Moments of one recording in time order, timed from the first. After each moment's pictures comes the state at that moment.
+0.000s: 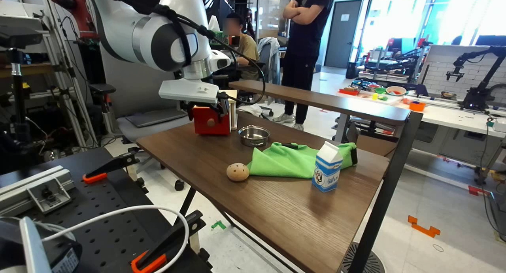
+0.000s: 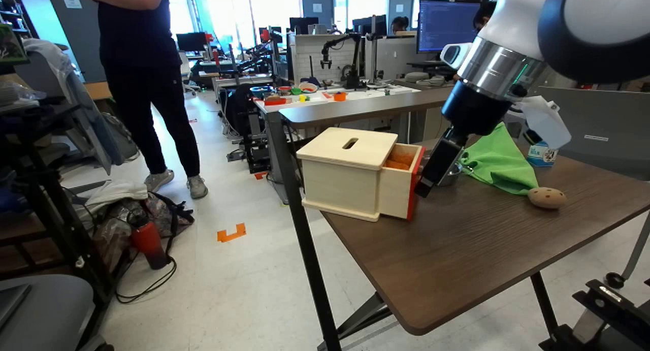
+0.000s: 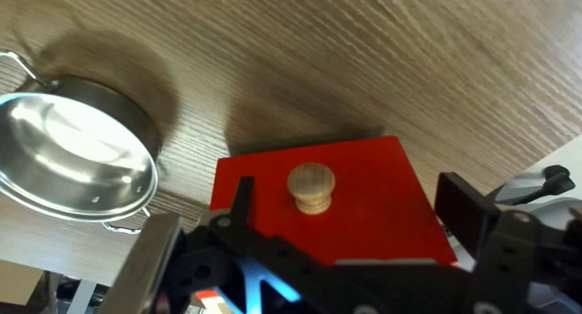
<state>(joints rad) -0.13 0.57 0.36 -2.26 -0.19 3.11 -0.35</state>
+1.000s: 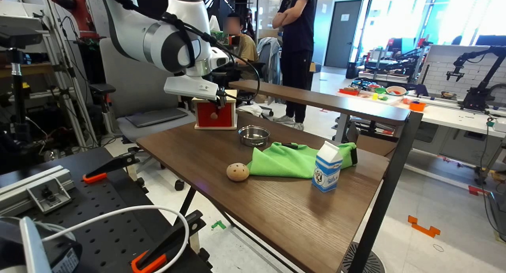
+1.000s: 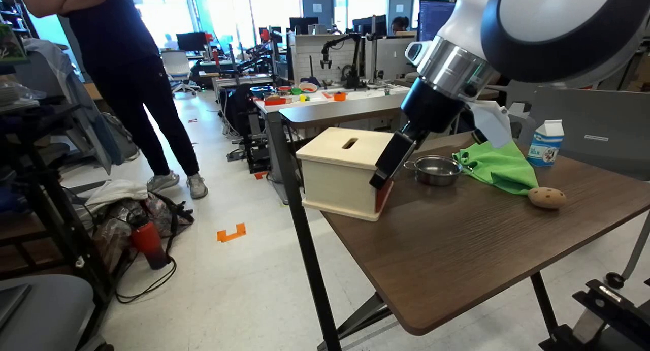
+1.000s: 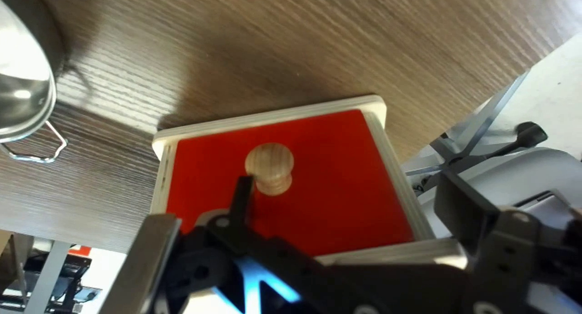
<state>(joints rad) -0.15 0.68 0.45 -2.11 -0.18 3.11 -0.35</state>
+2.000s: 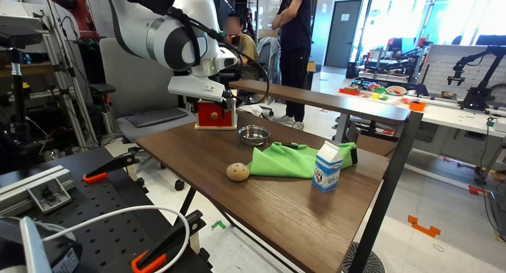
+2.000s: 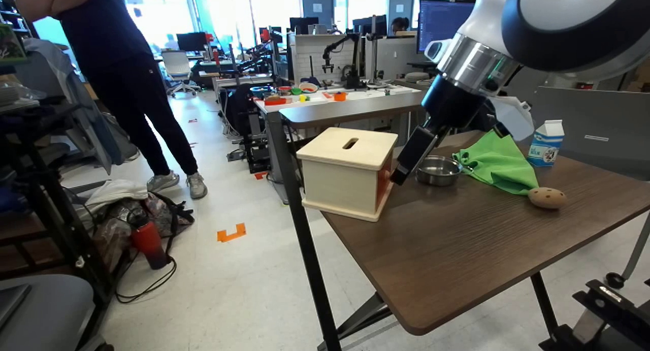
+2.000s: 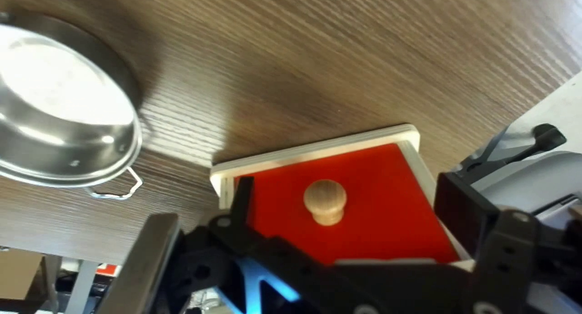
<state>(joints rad) -0.22 0.65 0.46 -2.15 -0.17 3.08 -0.35</state>
